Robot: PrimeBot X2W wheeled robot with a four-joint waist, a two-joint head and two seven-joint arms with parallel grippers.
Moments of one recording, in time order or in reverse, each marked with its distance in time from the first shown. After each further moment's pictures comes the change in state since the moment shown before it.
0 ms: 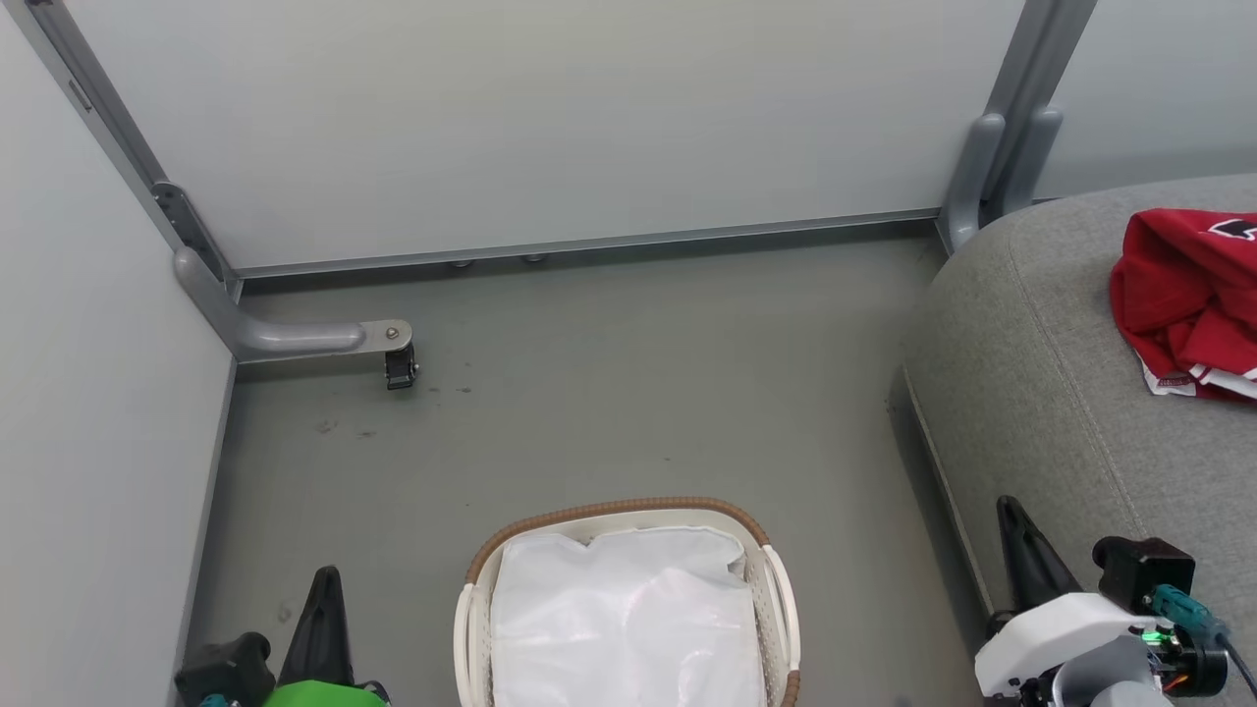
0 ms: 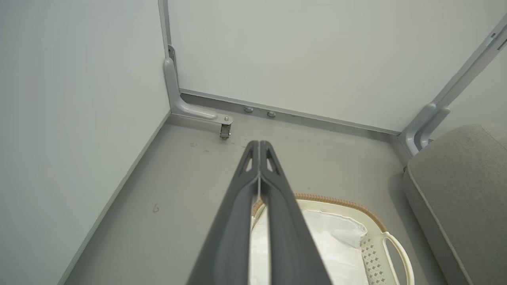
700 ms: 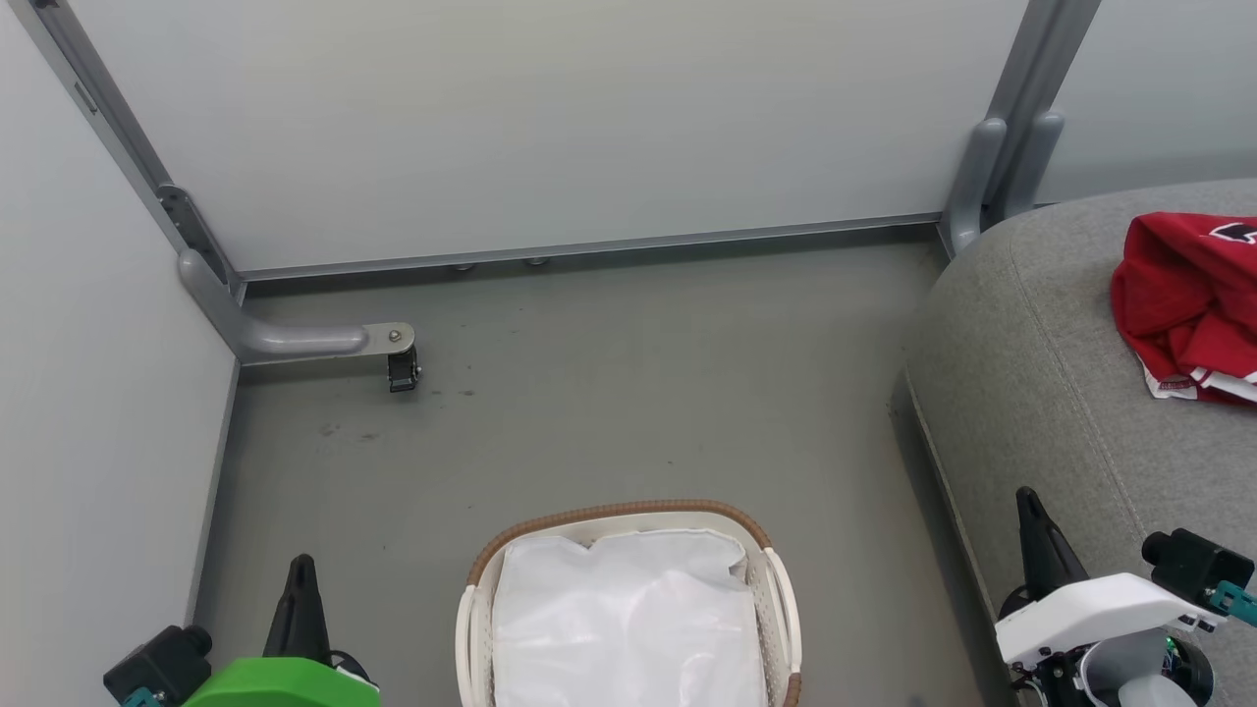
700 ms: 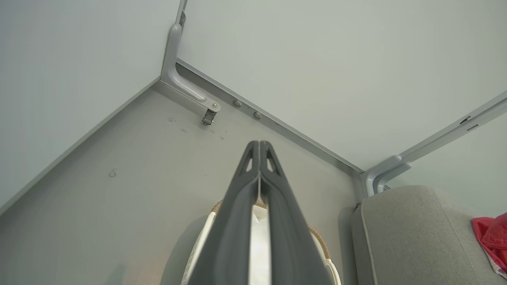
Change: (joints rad) left arm -0.026 0.000 0.039 -0.023 -0.347 -0.016 0.092; right arm 0.000 0.000 -0.010 -0.043 0.367 0.000 0.088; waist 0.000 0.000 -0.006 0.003
